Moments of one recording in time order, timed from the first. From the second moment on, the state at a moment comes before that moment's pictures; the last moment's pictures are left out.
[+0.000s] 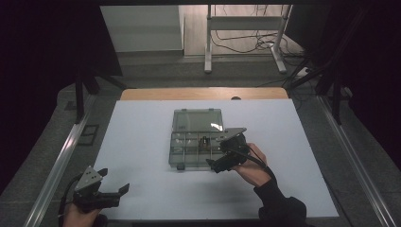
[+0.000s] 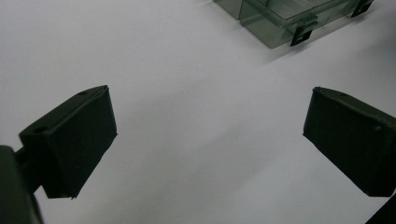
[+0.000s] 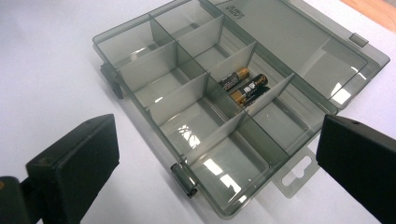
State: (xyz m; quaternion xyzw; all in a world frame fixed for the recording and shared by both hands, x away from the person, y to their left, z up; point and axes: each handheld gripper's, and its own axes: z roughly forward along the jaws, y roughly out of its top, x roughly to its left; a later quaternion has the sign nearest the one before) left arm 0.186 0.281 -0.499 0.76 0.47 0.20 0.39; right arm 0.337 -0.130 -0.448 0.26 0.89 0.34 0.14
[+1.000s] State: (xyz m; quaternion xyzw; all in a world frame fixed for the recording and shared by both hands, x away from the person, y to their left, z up) left arm 0.186 0.281 -0.499 0.76 0.48 0.20 0.39; right arm 0.303 -0.173 -0.443 0.27 0.88 0.36 0.16
